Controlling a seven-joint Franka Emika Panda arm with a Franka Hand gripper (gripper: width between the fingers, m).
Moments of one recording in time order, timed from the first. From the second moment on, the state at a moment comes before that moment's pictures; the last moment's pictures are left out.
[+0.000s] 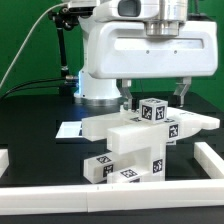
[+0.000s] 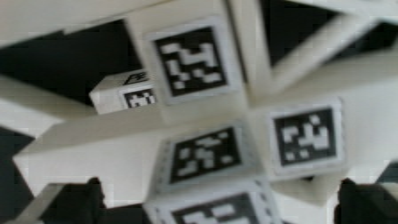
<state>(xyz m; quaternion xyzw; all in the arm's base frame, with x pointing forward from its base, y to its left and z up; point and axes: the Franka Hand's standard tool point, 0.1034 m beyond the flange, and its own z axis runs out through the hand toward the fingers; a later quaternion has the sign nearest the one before) 0.609 0.037 0.122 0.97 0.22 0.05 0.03</state>
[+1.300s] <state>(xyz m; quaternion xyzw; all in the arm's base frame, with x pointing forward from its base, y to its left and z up) 0.608 0.045 0.121 0.98 -0.21 0.05 0.00</state>
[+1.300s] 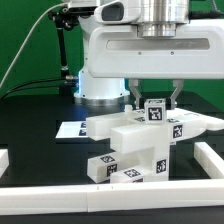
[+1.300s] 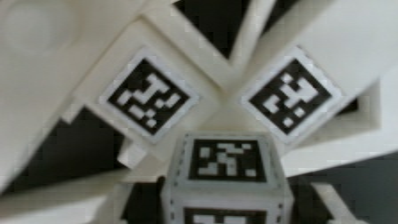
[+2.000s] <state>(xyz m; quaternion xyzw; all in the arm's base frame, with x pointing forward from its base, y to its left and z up) 0.610 0.045 0.121 0.89 -0.44 0.04 -0.04</state>
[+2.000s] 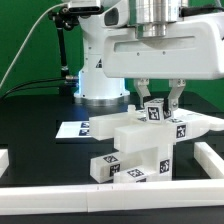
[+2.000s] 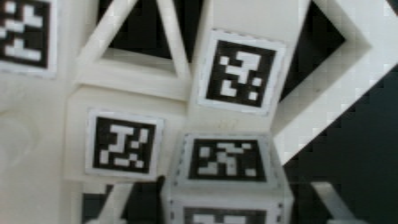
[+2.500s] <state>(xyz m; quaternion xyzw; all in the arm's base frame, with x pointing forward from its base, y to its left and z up) 0.611 0.044 0.121 0.86 -0.51 0.03 -0.06</state>
